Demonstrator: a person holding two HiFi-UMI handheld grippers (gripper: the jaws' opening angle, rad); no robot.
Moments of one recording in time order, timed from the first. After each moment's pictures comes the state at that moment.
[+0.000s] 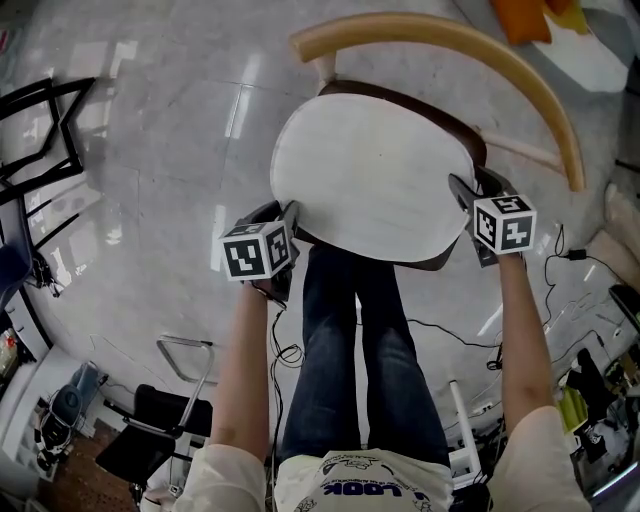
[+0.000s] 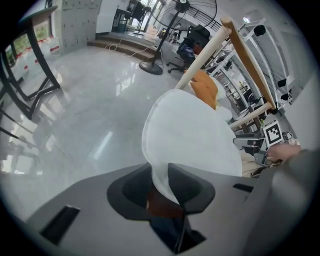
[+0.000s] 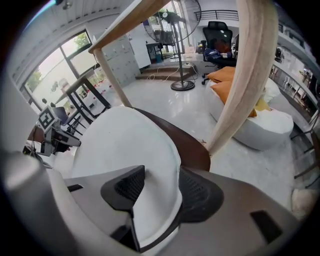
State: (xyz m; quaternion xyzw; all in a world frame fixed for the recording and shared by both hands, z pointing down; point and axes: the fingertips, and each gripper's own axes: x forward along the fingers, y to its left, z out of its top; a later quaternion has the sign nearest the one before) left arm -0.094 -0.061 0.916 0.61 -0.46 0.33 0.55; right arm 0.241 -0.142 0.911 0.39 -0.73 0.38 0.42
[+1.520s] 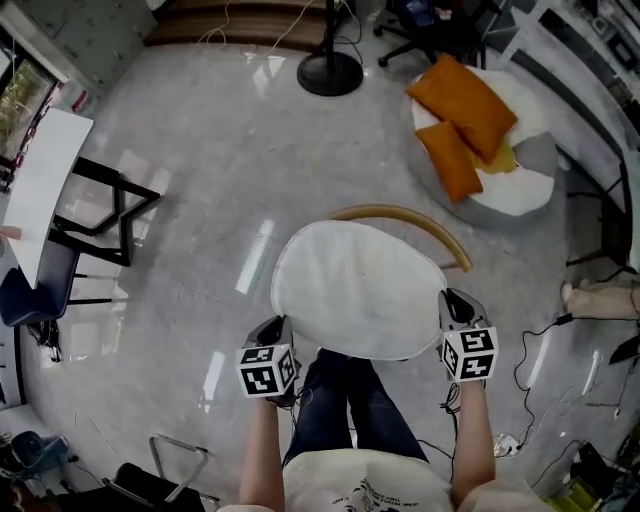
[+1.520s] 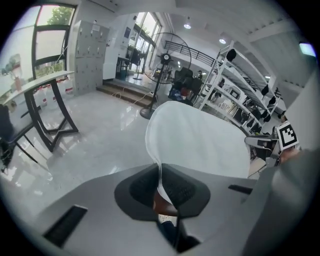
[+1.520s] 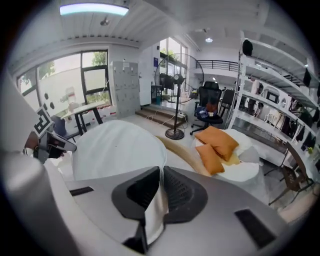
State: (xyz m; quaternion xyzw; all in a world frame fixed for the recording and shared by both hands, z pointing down) left arm -0.136 -0.049 0.553 0.67 -0.57 0.24 0.41; right arm 0.191 -0.122 0.501 0.51 -0.77 0.20 0.32
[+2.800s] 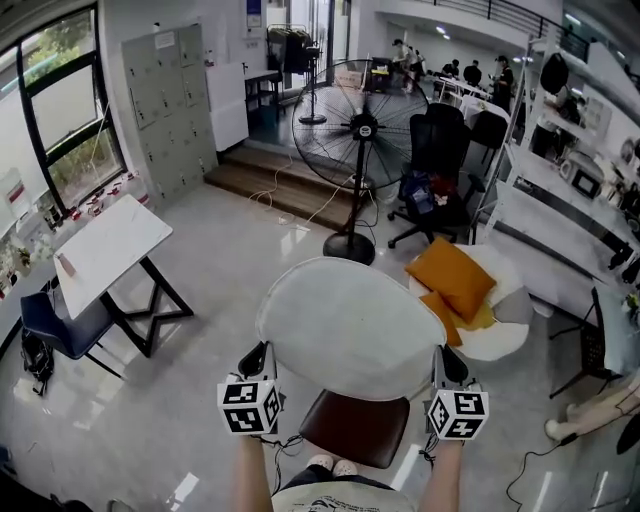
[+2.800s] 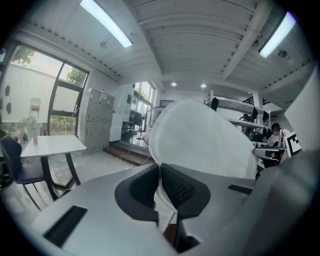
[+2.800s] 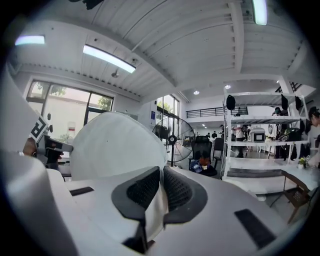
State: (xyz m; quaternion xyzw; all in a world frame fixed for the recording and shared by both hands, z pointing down) left arm -0.182 -0.005 0.179 0.71 -0.69 0.05 0.14; right arm 0.169 -0.053 0.161 0.58 -0.81 0.03 0.08
